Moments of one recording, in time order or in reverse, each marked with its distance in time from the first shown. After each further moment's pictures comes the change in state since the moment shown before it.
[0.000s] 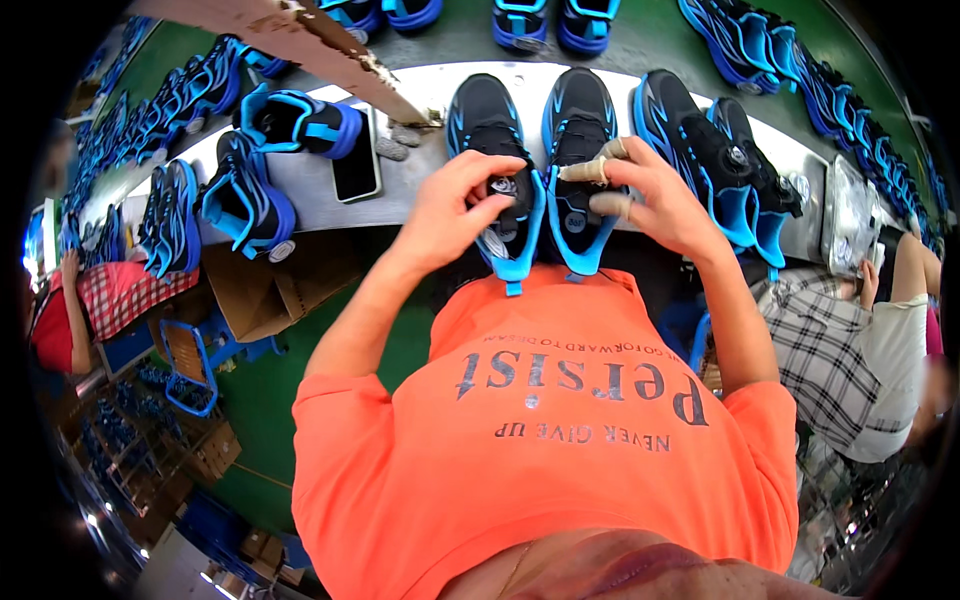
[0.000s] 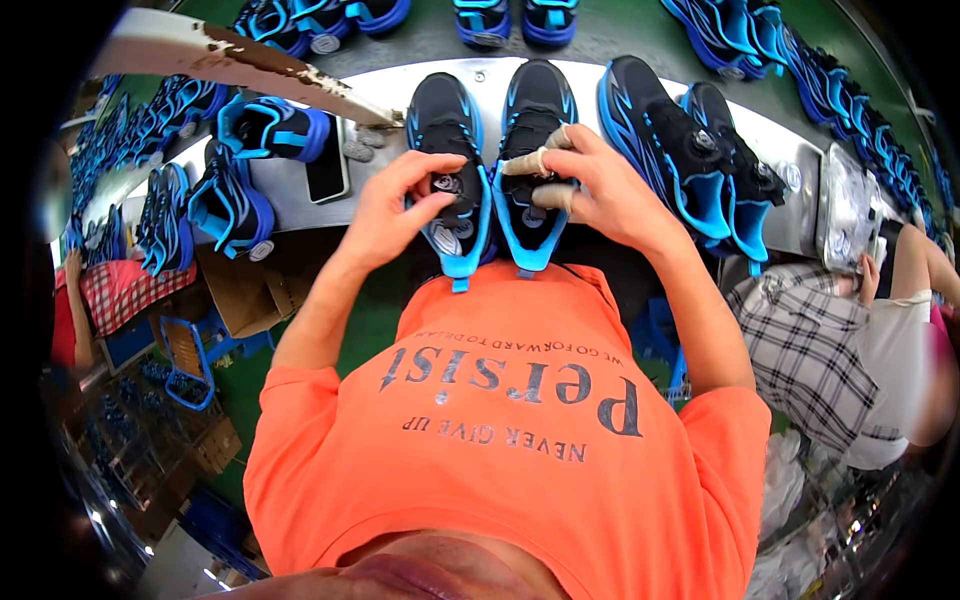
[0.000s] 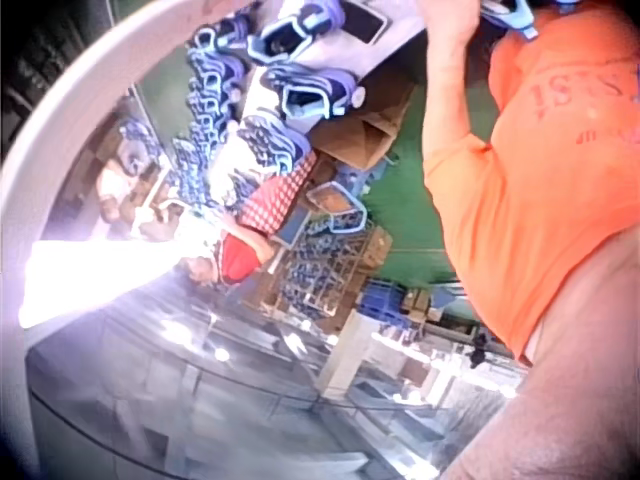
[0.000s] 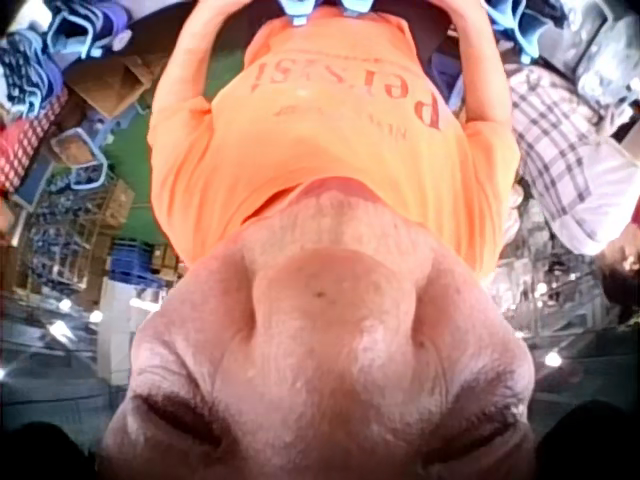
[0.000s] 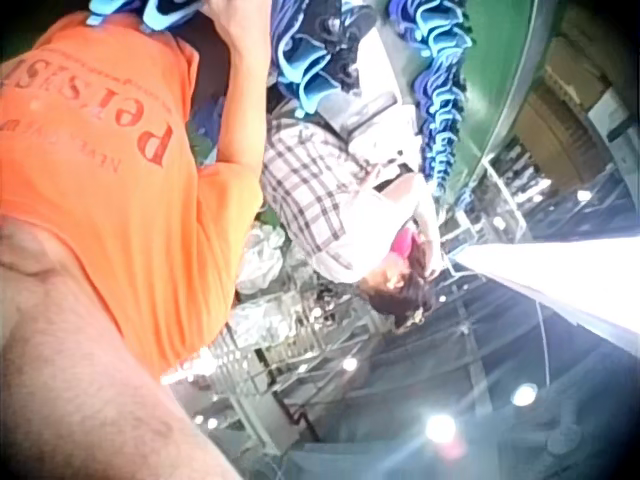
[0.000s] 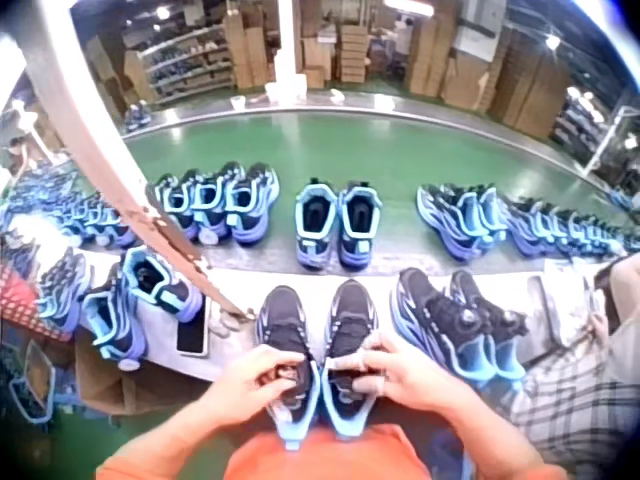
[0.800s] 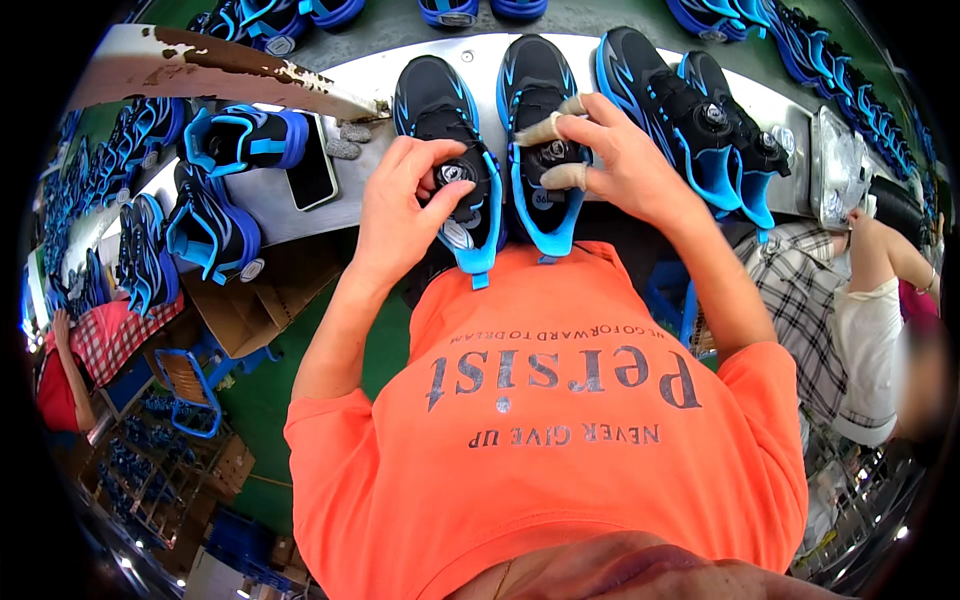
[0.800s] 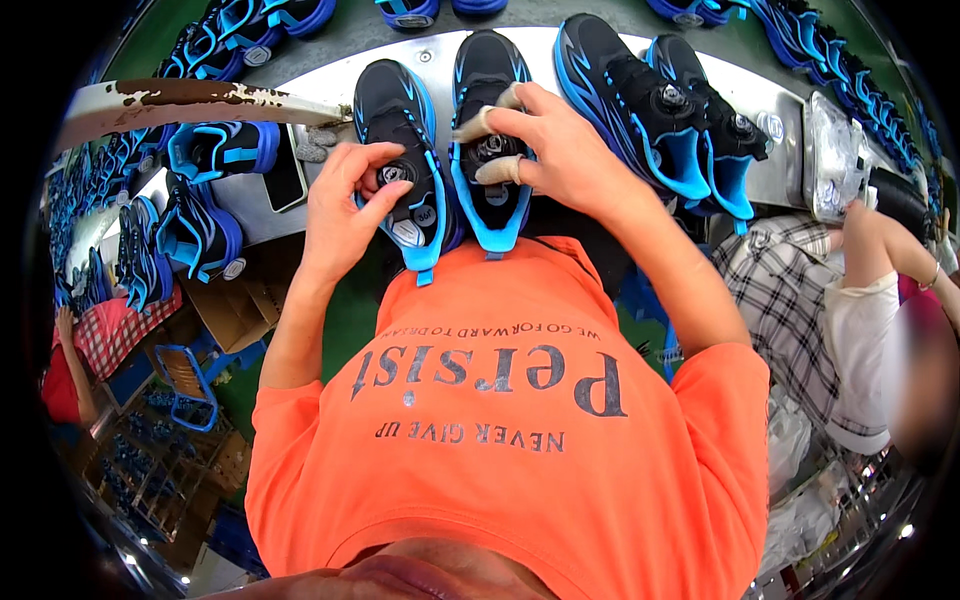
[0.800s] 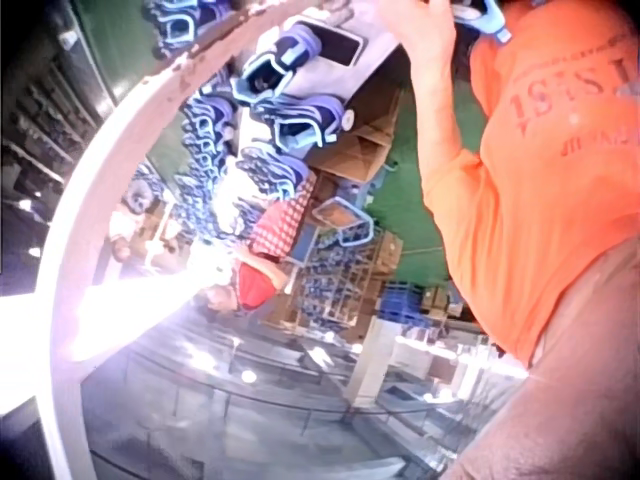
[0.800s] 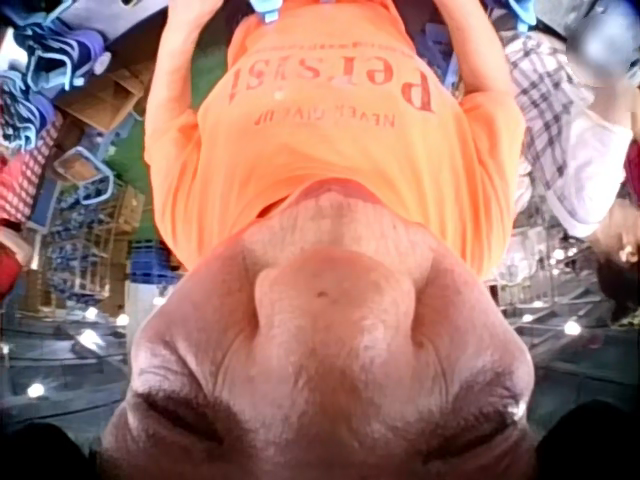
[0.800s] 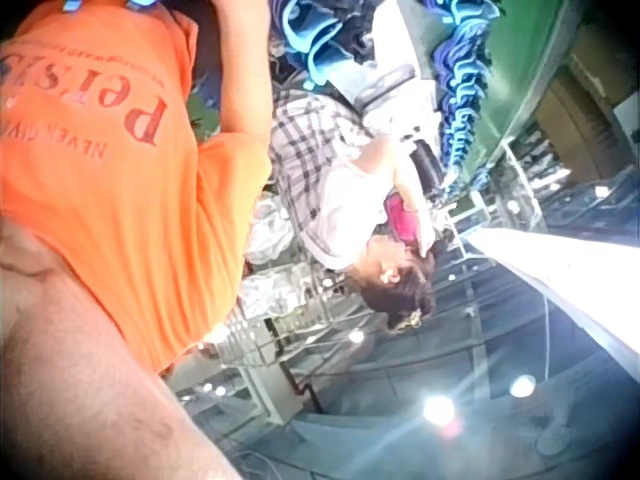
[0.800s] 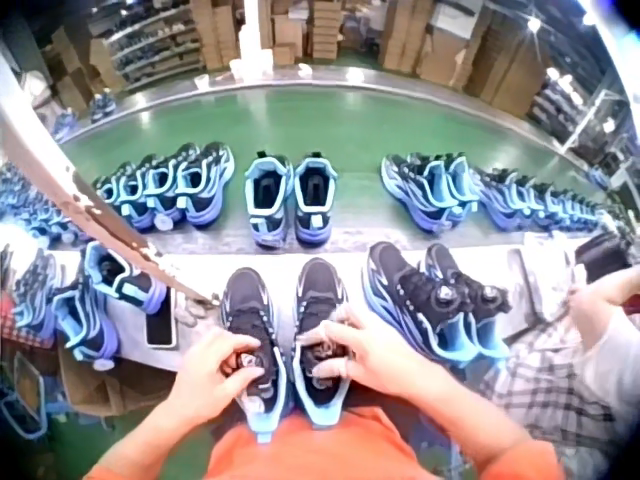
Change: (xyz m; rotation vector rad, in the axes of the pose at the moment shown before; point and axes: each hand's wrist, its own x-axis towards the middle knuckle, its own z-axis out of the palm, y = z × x) left_hand 0.003 0.008 0.004 0.128 0.054 -0.047; right_hand 0.005 0.012 0.005 -0.197 0.180 -0.113
